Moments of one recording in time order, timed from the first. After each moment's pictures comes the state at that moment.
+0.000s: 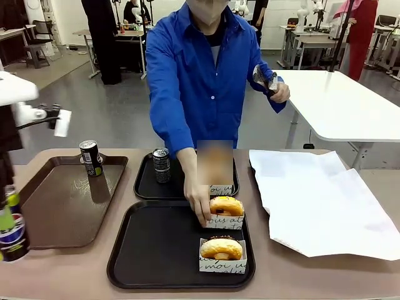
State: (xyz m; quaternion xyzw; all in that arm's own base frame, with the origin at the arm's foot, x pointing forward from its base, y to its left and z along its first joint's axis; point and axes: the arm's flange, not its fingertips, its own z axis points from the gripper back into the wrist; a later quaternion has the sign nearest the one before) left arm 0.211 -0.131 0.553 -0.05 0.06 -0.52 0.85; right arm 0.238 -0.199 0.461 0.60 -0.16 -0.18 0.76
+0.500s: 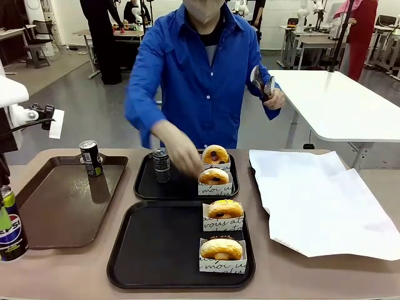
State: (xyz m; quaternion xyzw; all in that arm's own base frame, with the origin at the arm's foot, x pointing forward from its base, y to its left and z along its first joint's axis) left arm 0.212 -0.131 0.551 -0.05 0.05 -0.52 0.85; right arm 0.238 -0.199 0.461 0.60 -0.16 -0.18 0.76
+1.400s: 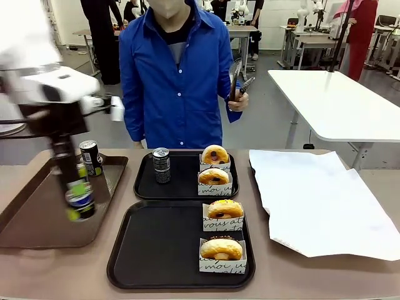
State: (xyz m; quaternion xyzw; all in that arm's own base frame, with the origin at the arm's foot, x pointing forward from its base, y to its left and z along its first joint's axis) left arm 0.318 -0.220 0.527 -0.03 -0.01 -0.53 0.85; right arm 0.238 -0.199 0.461 0.60 -0.16 -0.18 0.76
